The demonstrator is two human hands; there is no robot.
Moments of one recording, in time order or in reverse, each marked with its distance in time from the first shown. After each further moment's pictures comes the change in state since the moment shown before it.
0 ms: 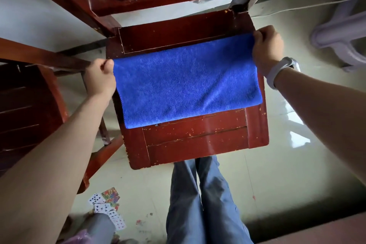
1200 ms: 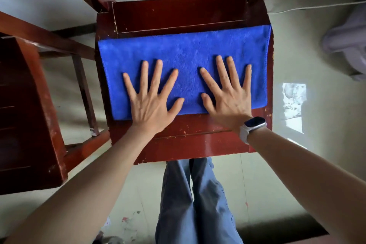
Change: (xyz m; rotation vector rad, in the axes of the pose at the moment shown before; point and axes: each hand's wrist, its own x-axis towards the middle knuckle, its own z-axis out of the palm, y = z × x) left_hand -0.120 -0.007 0.078 0.662 -0.089 0.687; right_hand -0.112 0.048 0.068 -0.600 -0.082 -0.771
